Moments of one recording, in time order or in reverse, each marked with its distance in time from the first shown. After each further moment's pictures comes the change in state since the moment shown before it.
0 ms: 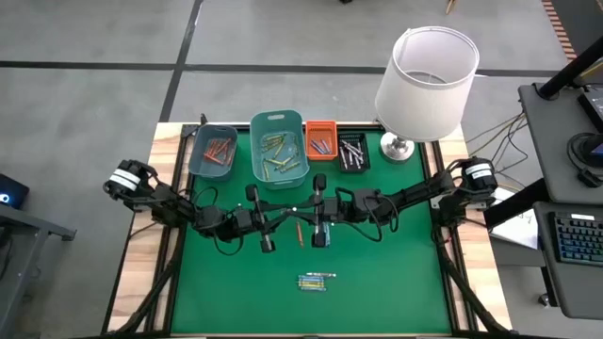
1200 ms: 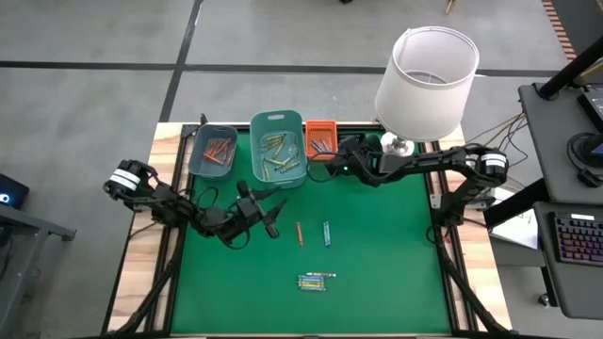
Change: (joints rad) left arm 0.006 0.001 -0.014 -0.068 -0.337 -0.041; right arm -0.411 -0.122 -0.010 -1.156 0.672 0.613
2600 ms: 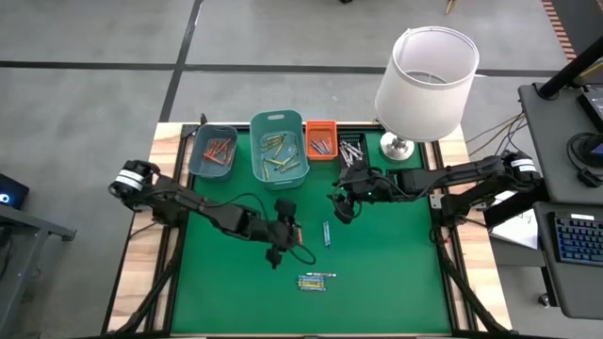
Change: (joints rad) left arm 0.059 0.042 0.514 -1.612 0.573 -0.056; right arm 0.282 -0.258 0.000 -0.119 -0.529 -0.053
